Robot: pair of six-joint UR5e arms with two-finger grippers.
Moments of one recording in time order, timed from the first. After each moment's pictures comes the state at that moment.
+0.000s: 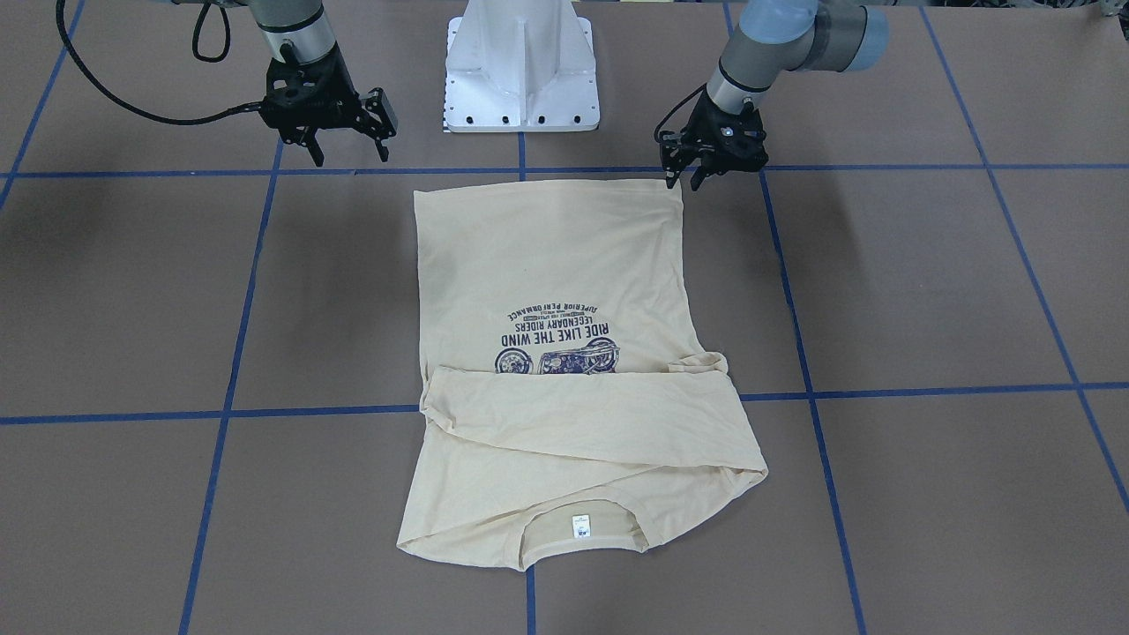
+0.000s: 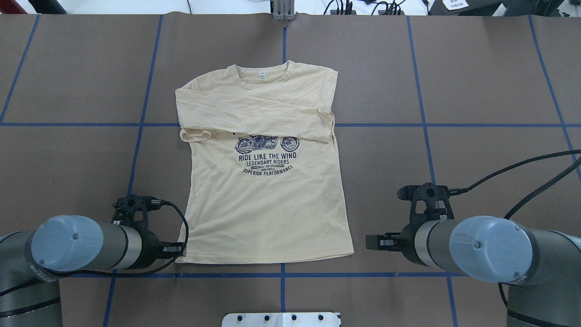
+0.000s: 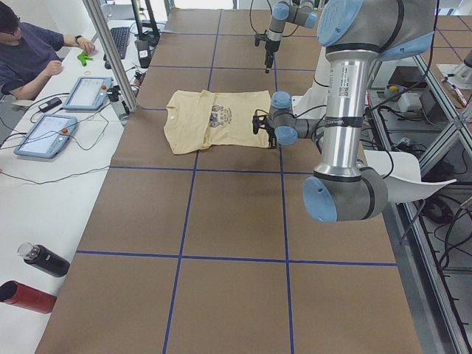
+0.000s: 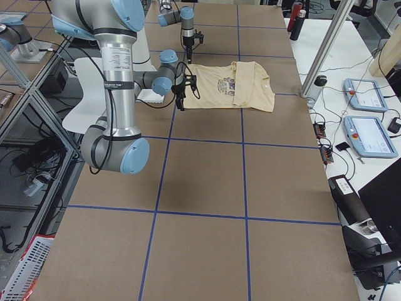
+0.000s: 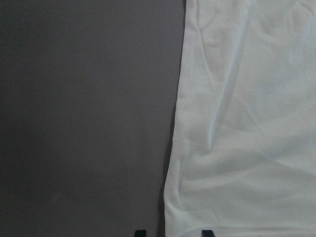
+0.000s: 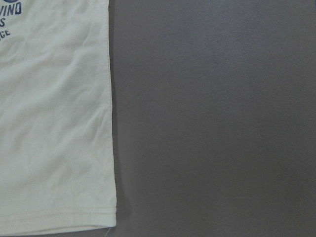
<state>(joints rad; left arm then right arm) -0.29 -1.65 -1.99 -2.04 -1.76 -1.42 0.27 -1.50 2.22 -1.44 1.61 1.39</state>
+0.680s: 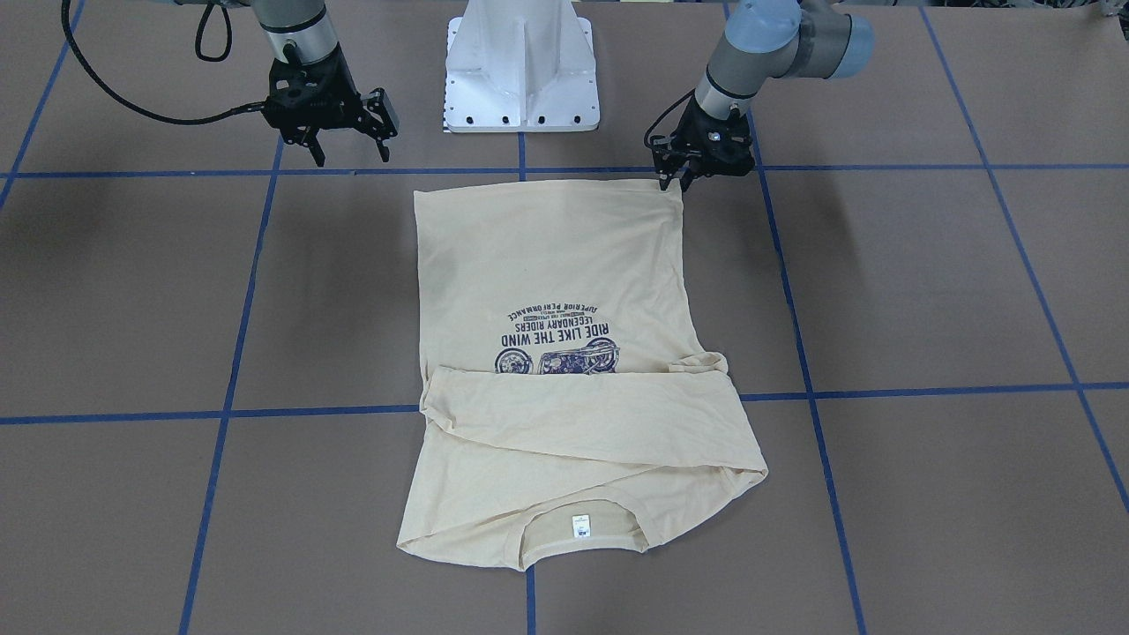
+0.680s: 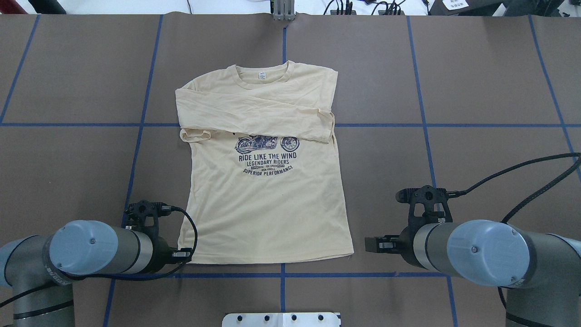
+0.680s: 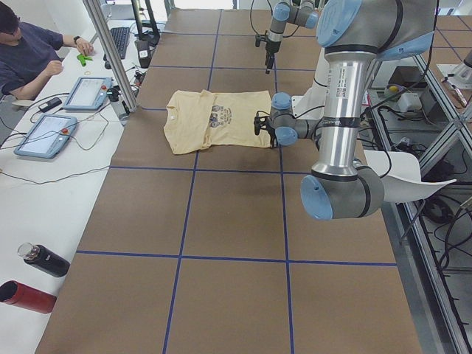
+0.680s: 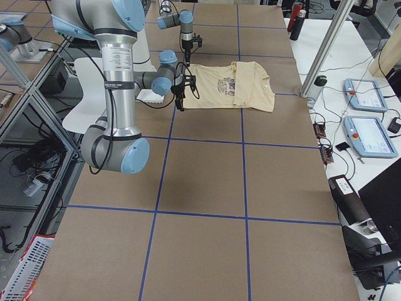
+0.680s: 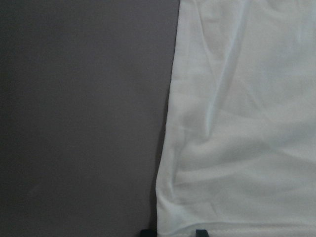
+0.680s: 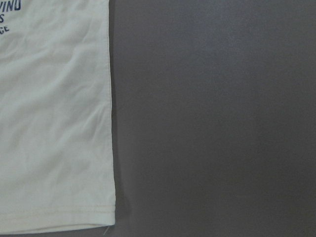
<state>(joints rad) -0.27 -1.68 -1.96 -2.04 -1.76 -1.43 0.26 -1.50 2.22 -1.44 1.60 1.39</state>
